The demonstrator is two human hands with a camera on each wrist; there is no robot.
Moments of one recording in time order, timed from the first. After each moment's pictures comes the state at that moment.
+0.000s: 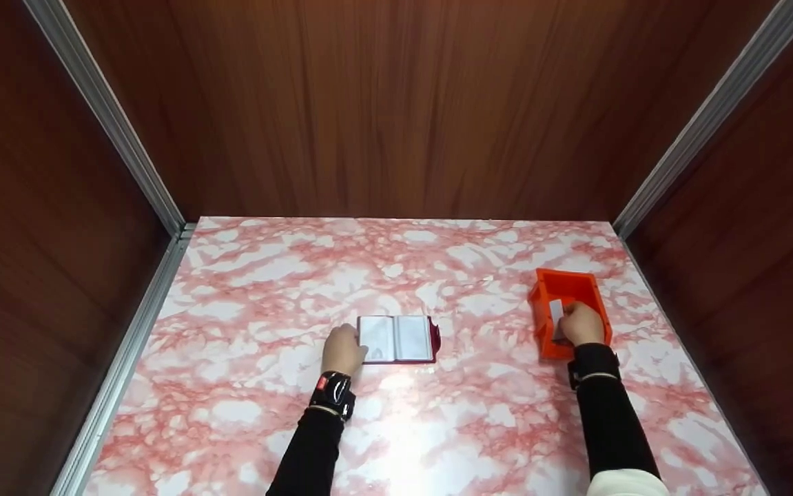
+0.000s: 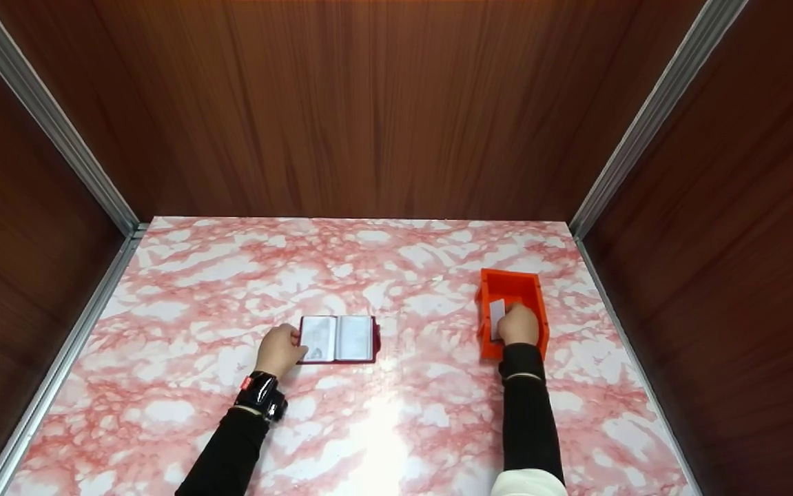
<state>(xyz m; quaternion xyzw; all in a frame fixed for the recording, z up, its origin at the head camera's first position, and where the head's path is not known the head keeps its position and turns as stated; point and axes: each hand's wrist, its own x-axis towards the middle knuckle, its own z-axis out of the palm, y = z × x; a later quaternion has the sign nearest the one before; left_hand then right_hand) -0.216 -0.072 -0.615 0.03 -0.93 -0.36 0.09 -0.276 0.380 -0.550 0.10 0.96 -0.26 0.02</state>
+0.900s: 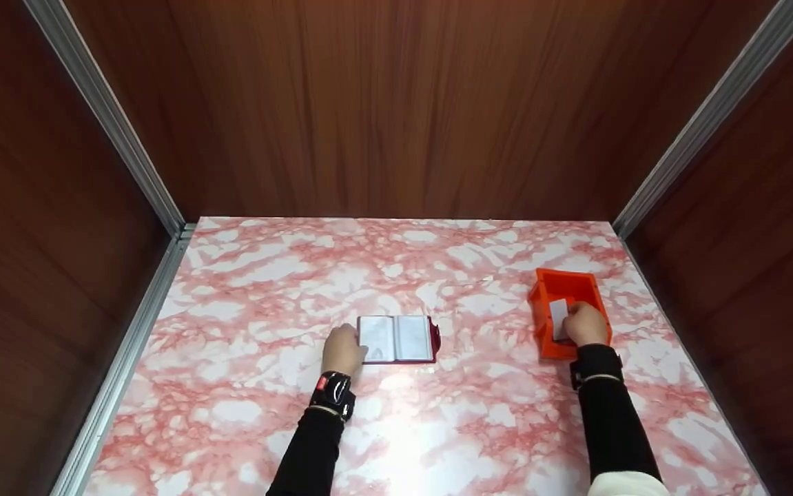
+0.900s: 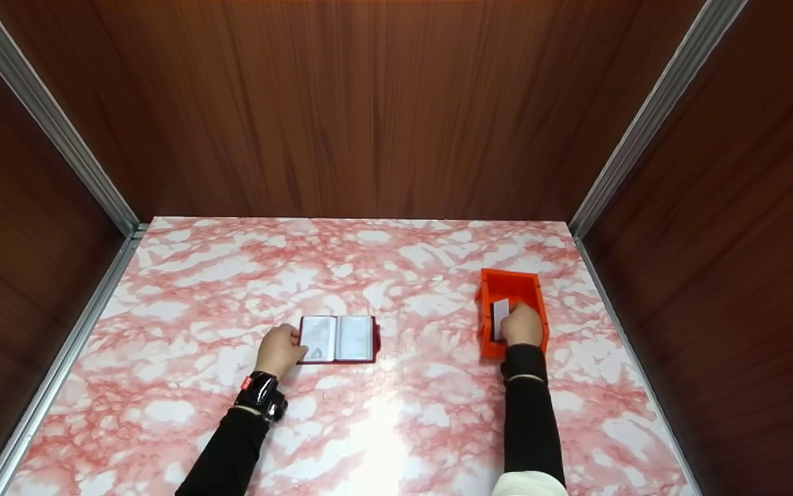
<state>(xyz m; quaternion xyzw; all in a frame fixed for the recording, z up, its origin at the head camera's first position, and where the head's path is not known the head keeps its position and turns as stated) -0.215 -0.072 -0.614 0.03 -0.93 -0.36 0.09 -0.272 0.382 -0.547 0.12 0.96 -0.26 0.00</state>
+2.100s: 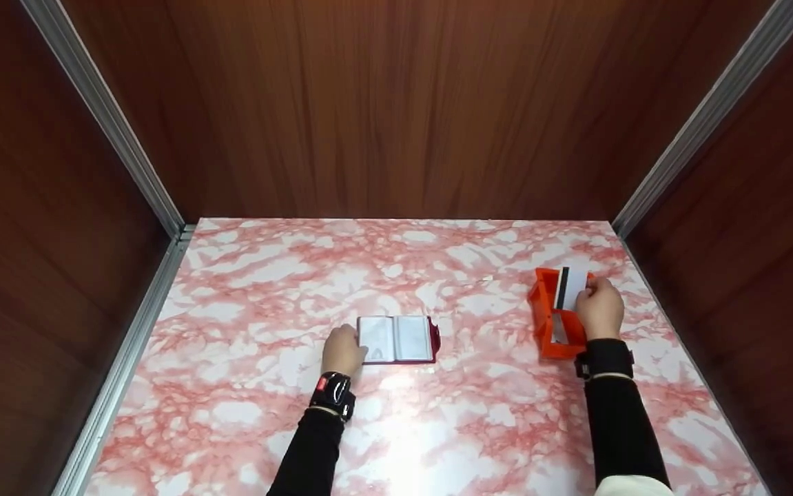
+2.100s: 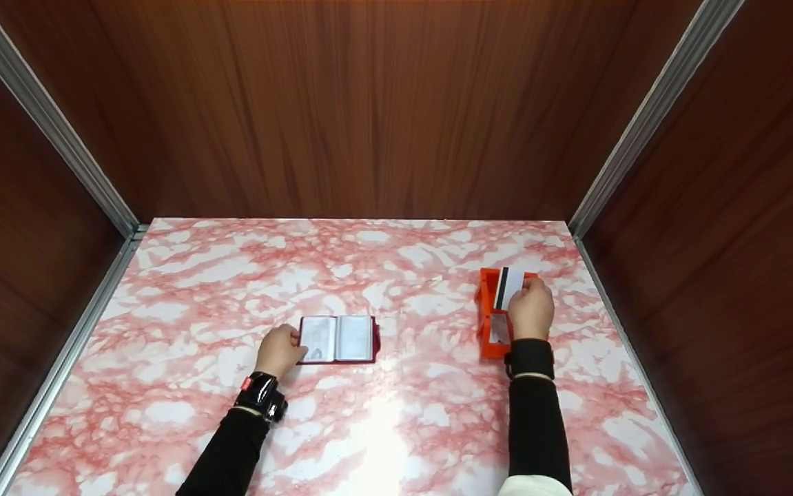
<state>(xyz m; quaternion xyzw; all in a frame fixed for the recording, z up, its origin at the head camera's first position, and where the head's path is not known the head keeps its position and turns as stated) -0.218 -0.071 -0.615 0.03 -0.93 -0.36 0.08 -0.270 0.373 -0.505 0.14 0.92 -0.33 -0.17</state>
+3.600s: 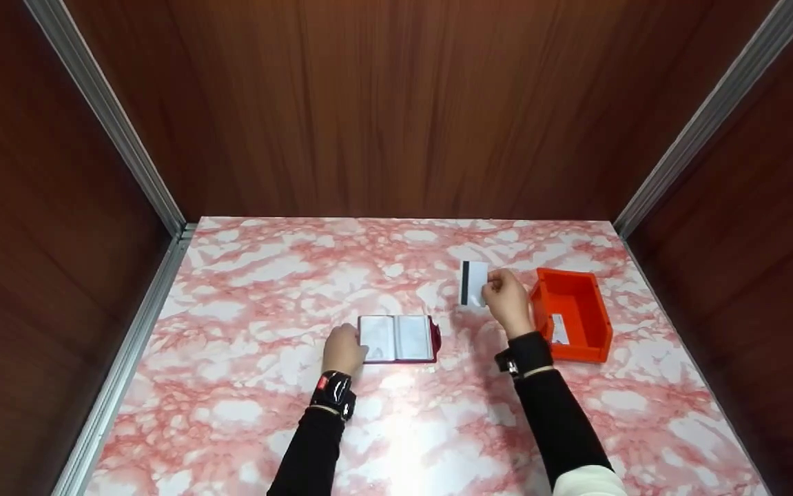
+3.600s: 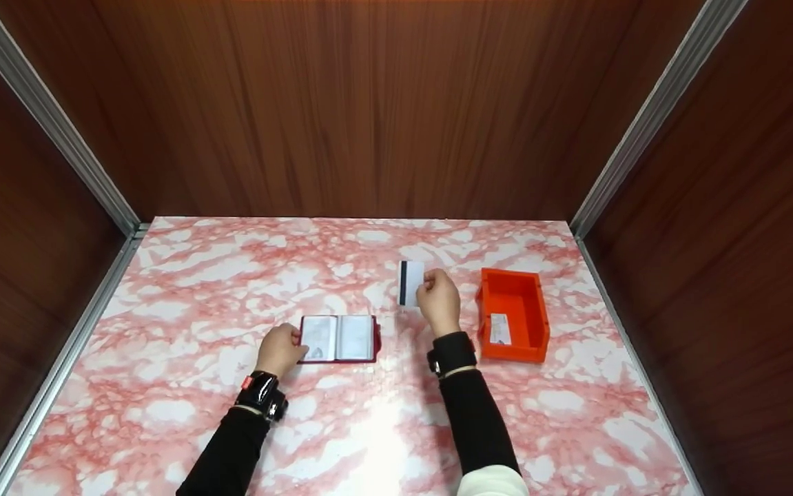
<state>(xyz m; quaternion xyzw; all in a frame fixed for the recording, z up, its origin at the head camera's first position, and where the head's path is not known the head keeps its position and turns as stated) -0.216 -0.072 -0.615 0.02 -0.93 -0.36 0.10 -0.281 0.232 -0.519 0.02 0.89 -0.43 -0.13</state>
